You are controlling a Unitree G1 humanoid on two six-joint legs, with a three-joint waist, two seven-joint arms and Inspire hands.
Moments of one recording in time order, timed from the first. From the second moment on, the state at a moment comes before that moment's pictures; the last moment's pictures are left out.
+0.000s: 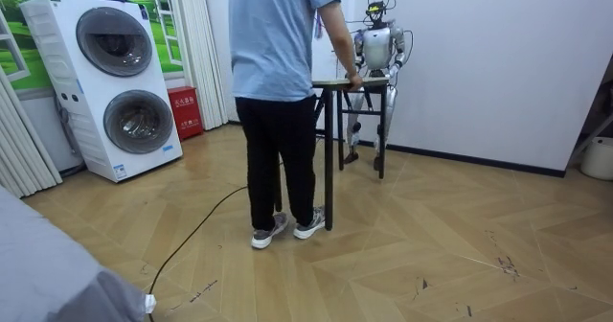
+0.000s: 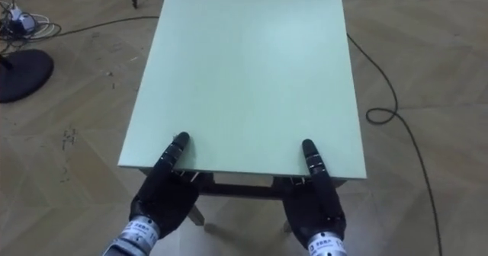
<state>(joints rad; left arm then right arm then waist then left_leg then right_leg) 0.24 0.12 -0.29 0.12 -1.18 0.01 -0.05 0.33 -0.18 0.24 0.11 1.49 -0.09 0.14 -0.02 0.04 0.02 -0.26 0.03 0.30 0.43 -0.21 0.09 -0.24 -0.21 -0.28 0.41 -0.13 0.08</state>
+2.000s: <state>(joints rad) 0.28 0.18 -0.33 0.05 -1.15 -0.04 -0.05 0.38 -0.19 0.30 0.09 1.53 -0.17 0.17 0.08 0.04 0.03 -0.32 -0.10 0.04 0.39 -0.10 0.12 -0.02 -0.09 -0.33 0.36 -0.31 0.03</state>
